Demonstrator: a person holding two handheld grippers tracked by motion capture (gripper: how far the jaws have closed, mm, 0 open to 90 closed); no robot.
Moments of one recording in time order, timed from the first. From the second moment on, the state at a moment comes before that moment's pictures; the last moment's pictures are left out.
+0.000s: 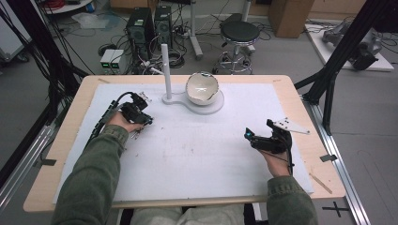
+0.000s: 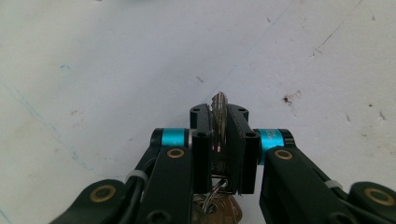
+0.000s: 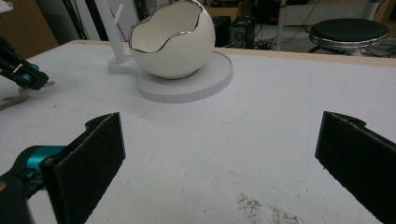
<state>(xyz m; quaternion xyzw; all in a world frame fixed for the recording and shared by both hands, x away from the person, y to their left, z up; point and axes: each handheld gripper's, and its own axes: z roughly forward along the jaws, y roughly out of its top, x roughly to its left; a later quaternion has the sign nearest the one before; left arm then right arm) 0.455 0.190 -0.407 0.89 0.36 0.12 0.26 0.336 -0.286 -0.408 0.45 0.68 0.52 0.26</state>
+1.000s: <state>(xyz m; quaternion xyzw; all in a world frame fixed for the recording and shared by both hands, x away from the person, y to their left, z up) 0.437 0.220 -0.359 0.86 0.36 0.15 0.34 0.337 -0.285 -0.409 0.45 0.69 0.51 0.26</state>
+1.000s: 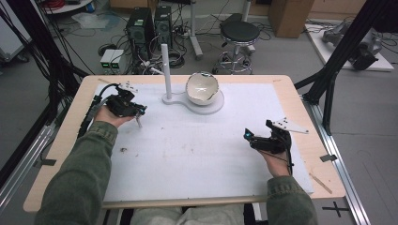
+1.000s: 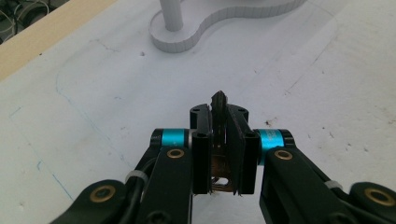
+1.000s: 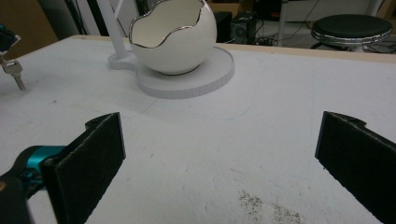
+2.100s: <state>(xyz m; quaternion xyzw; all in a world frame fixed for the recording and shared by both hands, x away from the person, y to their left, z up) 0.443 0.225 -0.267 0.83 0.36 0.18 0.38 0.336 -0.287 -0.408 0.46 0.68 0.51 0.26</state>
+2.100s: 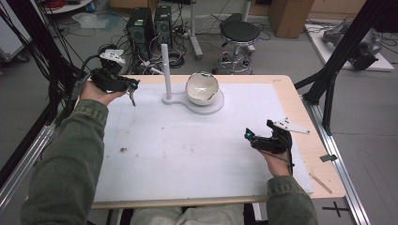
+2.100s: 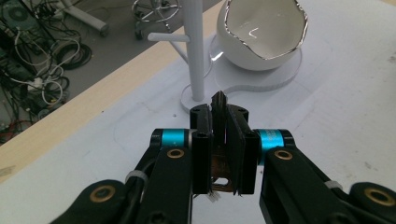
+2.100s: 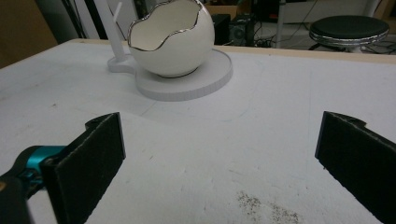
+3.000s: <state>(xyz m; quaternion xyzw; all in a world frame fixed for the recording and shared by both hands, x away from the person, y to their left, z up) 0.466 0.162 -0.213 0.84 0.32 0.19 0.39 0.335 -0.289 -0.408 0.46 0.68 0.52 0.26</state>
